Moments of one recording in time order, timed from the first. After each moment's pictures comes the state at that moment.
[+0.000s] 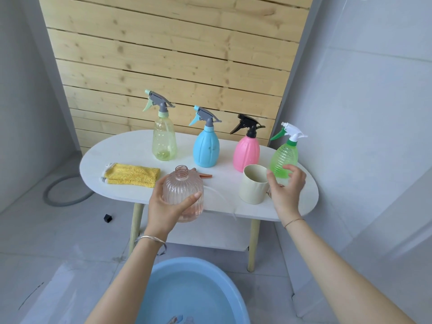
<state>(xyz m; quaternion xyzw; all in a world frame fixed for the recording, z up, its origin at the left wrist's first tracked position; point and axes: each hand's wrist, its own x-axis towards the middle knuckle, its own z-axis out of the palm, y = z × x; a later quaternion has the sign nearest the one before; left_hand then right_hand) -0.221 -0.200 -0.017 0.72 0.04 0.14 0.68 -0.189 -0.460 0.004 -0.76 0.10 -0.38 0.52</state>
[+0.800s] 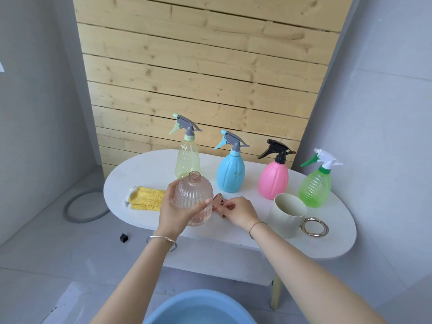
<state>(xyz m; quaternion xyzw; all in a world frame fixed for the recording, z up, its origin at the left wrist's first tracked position) -0.148 -0.153 -0.012 0.73 0.01 0.16 0.67 -0.103 -0.334 -0.021 -0.93 0.00 0.04 0.35</state>
